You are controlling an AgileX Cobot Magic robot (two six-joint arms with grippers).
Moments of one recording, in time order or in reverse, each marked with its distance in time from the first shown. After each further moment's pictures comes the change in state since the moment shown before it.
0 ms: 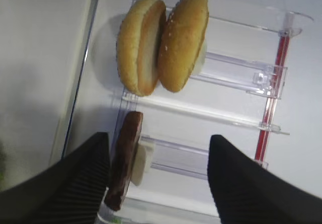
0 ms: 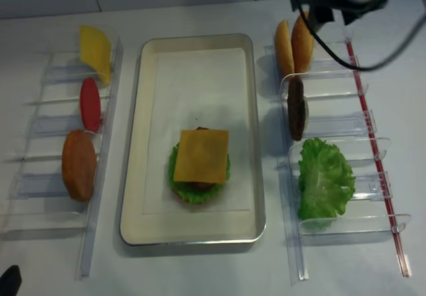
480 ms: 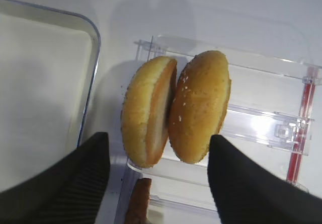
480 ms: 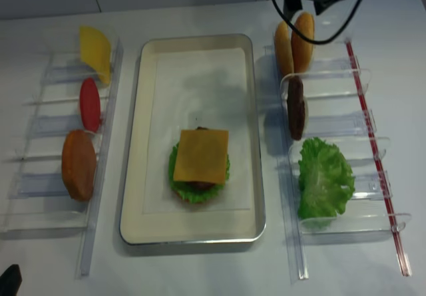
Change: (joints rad) left arm 0.000 0.000 0.000 0.000 0.000 0.000; right arm 0.004 0.199 -0.141 0.000 -0.071 0.019
